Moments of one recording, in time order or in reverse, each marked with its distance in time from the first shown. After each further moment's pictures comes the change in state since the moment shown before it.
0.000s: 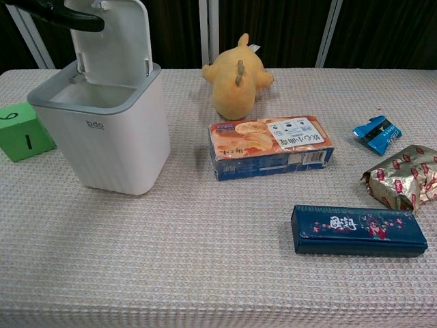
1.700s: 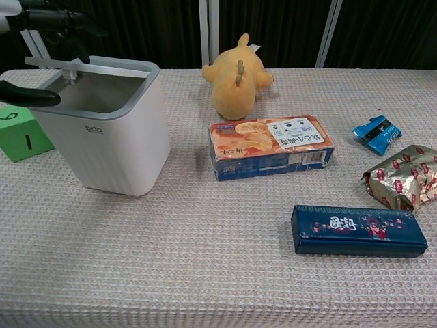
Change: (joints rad) left arm 0.175 -0.001 0.199 -0.066 0.397 0.253 0.049; right arm -0.002 0.004 0.003 -0.022 0.005 0.009 -0.029
